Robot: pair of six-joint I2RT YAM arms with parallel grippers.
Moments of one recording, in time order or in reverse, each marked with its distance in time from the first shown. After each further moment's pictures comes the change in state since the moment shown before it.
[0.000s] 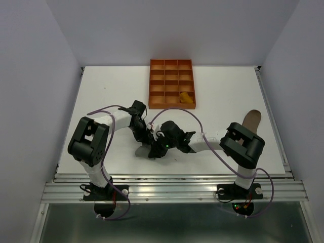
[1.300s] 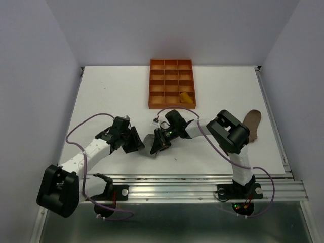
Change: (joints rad) left arm 0.026 -0.602 -0.394 0.152 -0.079 0.039; right arm -0.222 0.261 0.171 -0.117 -0.440 0.433
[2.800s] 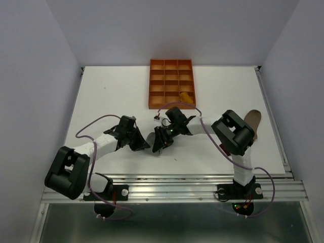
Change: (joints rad) left arm -0.029 0.170 -0.060 0.221 0.116 -0.092; right arm -0.021 -0.031 0.050 -0.159 0.042 -0.131
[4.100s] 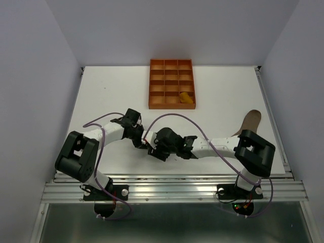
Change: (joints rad) left arm -0.010 0.212 0.207 -0.186 0.100 -0.001; right arm 0.348 -0.392 -0.195 0.032 0.778 -0.719
